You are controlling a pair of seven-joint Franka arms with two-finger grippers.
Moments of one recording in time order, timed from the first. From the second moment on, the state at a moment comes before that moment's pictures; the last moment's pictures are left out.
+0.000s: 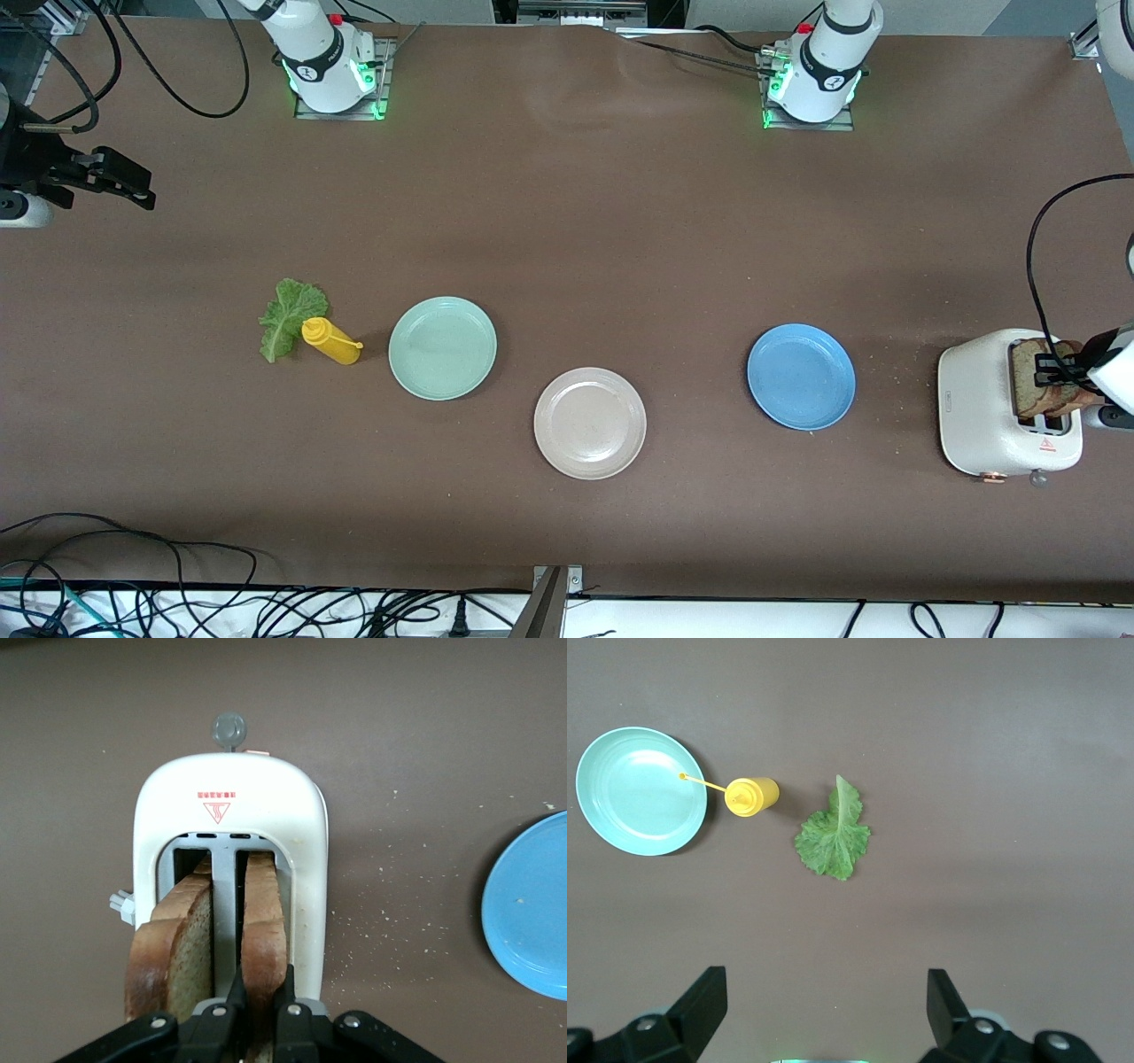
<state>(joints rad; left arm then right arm) 0.27 0.53 -0.05 -1.38 0.13 1.90 0.29 -0.04 0.01 0.06 -1.58 -0.05 1.52 -0.01</state>
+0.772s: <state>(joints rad) 0.16 0.46 -0.24 -1.24 -0.06 1.65 -0.21 -0.04 0.01 0.05 -1.58 -0.05 1.52 -0.01</state>
